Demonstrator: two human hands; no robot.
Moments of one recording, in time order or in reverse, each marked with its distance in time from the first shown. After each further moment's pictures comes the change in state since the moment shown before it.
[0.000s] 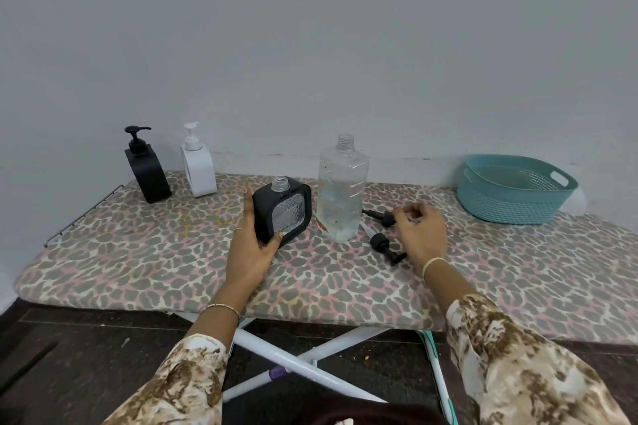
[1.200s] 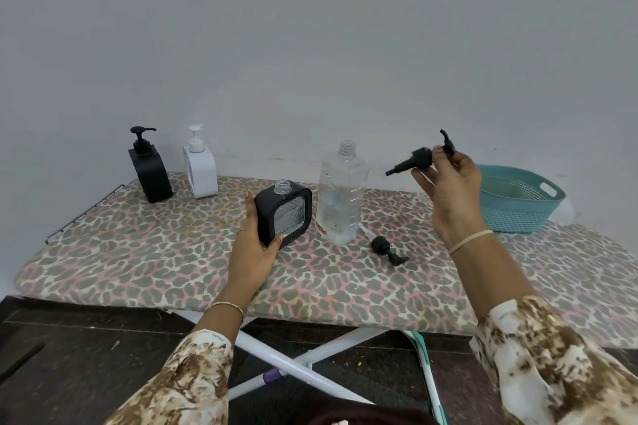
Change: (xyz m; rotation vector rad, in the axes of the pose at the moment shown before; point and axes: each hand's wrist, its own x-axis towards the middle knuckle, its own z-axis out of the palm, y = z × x) left_hand -0.005 0.010 -0.003 0.040 0.000 -0.019; right_hand -0.005 -0.108 -0.073 1.037 -0.002 0.058
